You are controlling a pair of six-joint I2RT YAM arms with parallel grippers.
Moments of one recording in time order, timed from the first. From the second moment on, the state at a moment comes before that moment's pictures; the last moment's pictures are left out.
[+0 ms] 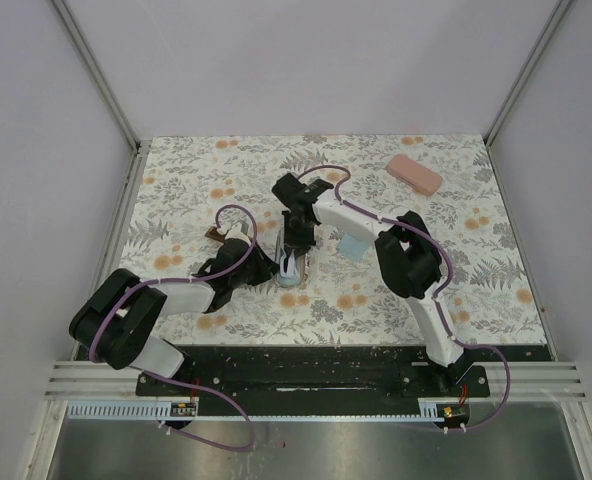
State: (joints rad) left arm -0.56 1.46 0.43 0.44 0.04 -0.88; right arm 0.76 2.25 1.89 -0.91 -0.07 0.75
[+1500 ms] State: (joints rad) left arm -0.51 1.42 0.43 0.39 0.05 -0.93; right arm 0.75 2.18 1.74 -0.80 -0.17 0.78
